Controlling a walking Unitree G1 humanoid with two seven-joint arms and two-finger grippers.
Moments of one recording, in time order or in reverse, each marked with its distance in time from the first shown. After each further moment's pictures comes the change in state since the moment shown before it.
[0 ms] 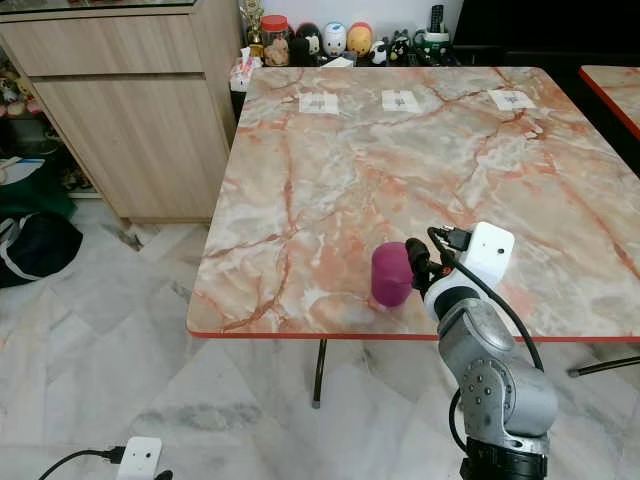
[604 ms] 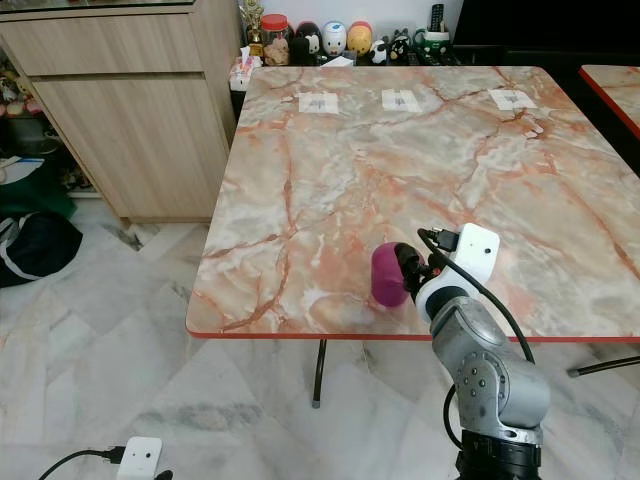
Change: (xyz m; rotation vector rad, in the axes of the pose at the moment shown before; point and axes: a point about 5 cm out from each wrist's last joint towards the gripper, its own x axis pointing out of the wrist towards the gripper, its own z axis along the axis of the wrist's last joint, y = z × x) left arm 0.000 0.000 0.000 0.000 0.000 0.000; right arm 0.006 0.006 -0.007 0.010 0.062 0.035
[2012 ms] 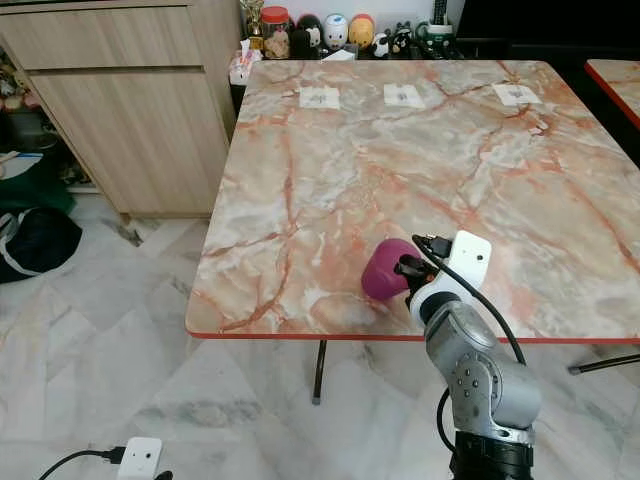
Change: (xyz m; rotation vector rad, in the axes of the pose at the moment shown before) left arm 0.000 0.000 0.000 0.002 0.004 -0.001; right arm 0.004 -0.001 -0.009 0.030 0.025 -0.029
